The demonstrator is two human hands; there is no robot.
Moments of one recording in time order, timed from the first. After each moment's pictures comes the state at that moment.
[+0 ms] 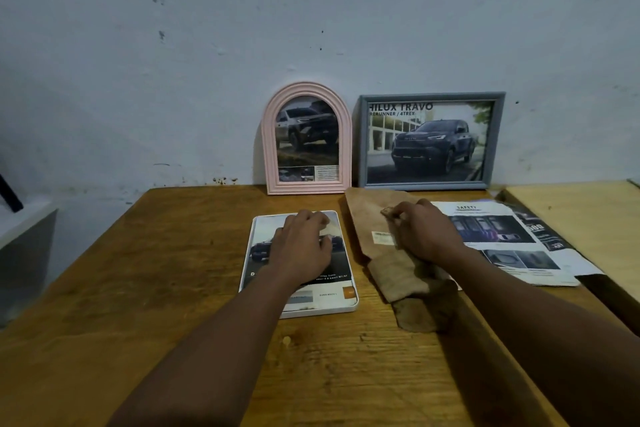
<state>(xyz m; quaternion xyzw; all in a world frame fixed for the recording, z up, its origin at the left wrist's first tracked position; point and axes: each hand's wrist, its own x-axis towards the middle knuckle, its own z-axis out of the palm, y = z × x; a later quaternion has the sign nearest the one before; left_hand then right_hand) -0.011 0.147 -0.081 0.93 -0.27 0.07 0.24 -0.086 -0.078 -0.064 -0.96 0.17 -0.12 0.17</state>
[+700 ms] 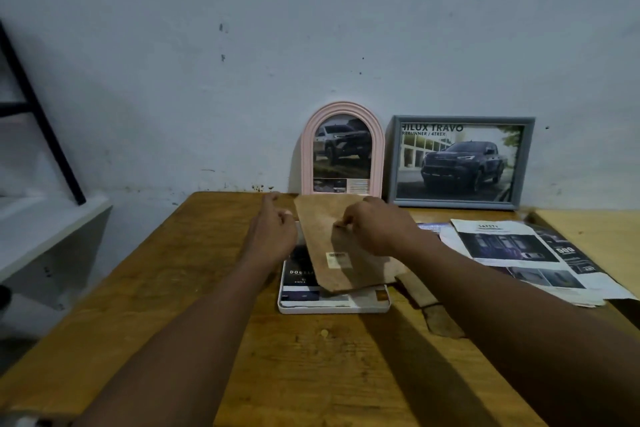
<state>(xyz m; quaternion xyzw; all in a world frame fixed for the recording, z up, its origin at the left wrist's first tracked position) -0.005 0.237 -0.043 0.85 -0.08 0.08 0.52 -0.065 0.049 -0.001 -1.00 0.00 -0.07 0.05</state>
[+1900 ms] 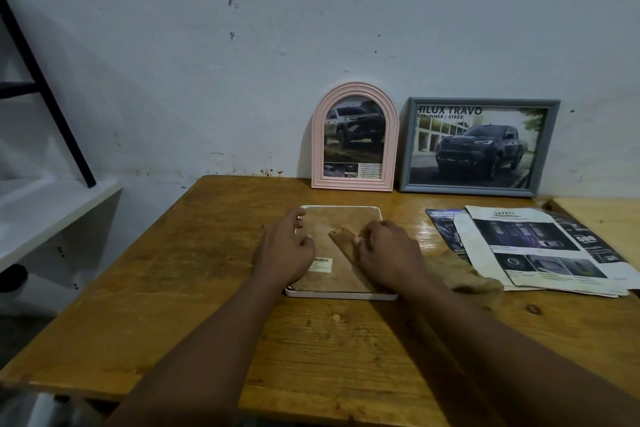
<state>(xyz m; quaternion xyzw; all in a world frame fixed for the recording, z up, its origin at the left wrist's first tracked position) -0.012 0.248 -0.096 0.91 -0.13 0.09 0.39 -0.085 0.067 -0.074 -0.97 0.12 -0.09 0.17</state>
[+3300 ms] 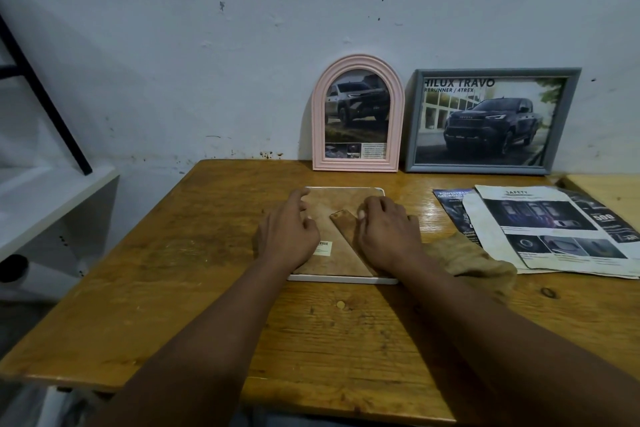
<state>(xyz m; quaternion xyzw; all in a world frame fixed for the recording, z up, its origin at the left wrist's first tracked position) -0.012 0.241 -0.094 0.93 -0.12 0.10 0.34 -0.065 0.068 -0.092 -0.97 0.10 -0.13 0.16</state>
